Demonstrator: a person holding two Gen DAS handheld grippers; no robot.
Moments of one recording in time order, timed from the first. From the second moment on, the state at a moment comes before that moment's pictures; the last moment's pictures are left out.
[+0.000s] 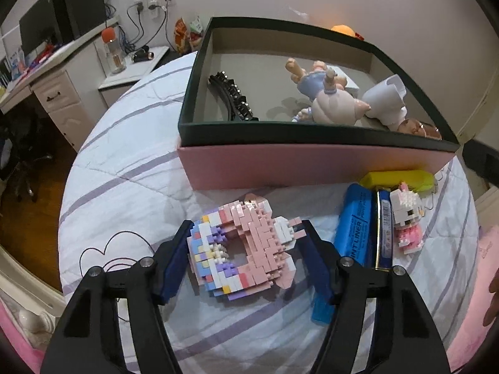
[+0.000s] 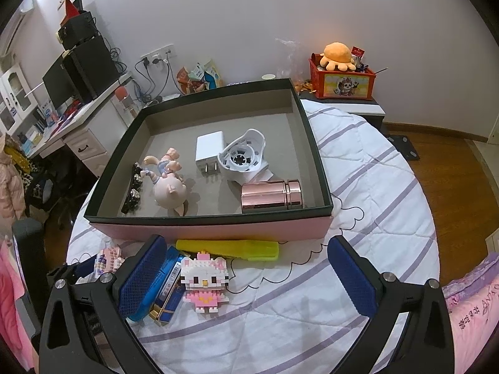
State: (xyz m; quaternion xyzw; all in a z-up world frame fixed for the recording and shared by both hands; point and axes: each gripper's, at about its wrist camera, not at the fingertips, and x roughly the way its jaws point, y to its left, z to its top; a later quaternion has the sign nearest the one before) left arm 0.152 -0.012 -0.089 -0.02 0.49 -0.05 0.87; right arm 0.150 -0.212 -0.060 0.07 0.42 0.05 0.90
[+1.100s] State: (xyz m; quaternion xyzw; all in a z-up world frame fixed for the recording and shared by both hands) left arm 0.254 -0.018 -0.028 -0.04 0.42 -0.07 0.90; right arm 0.195 -0.233 -0.048 0.09 0.40 0.03 0.91
